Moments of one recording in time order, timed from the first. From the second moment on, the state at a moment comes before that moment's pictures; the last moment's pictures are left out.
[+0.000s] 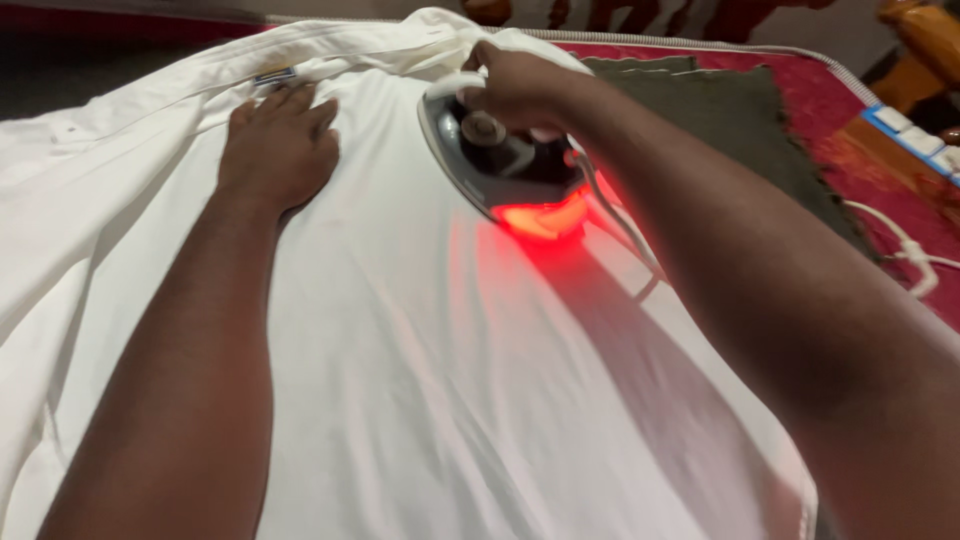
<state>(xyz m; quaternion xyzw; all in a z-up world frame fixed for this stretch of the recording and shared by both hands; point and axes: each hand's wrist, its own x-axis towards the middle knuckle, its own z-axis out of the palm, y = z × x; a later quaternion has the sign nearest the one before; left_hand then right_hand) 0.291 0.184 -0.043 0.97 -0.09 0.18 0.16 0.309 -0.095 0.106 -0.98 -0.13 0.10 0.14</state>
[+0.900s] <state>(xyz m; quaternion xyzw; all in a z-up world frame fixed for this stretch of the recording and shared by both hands) 0.292 0.189 -0.042 0.96 -0.10 0.18 0.20 0.320 -0.080 0.081 -0.96 -0.18 0.00 0.21</state>
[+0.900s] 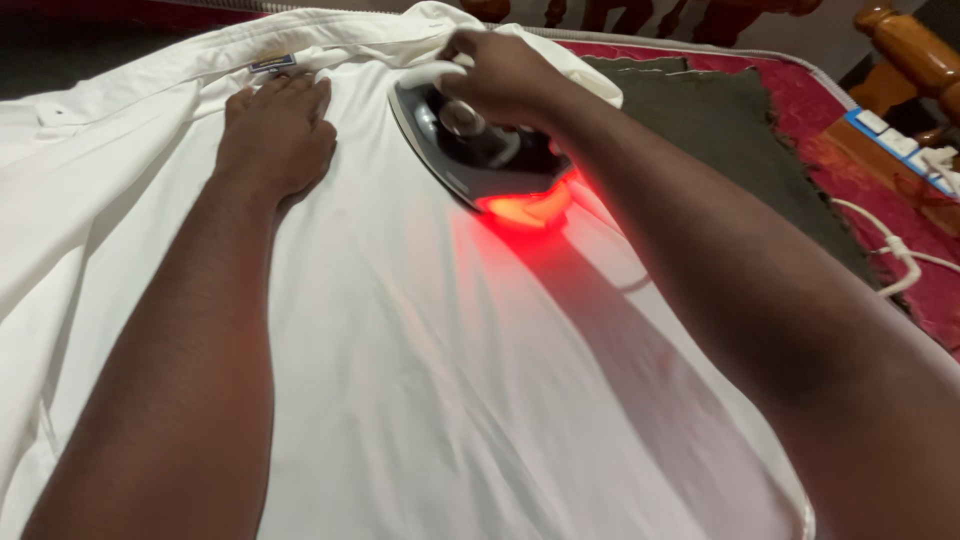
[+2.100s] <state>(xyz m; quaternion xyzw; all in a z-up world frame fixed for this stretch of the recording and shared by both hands) 0.295 0.211 -0.037 0.96 -0.10 0.19 0.21 0.316 -0.043 0.095 -0.95 -0.20 0.09 0.20</state>
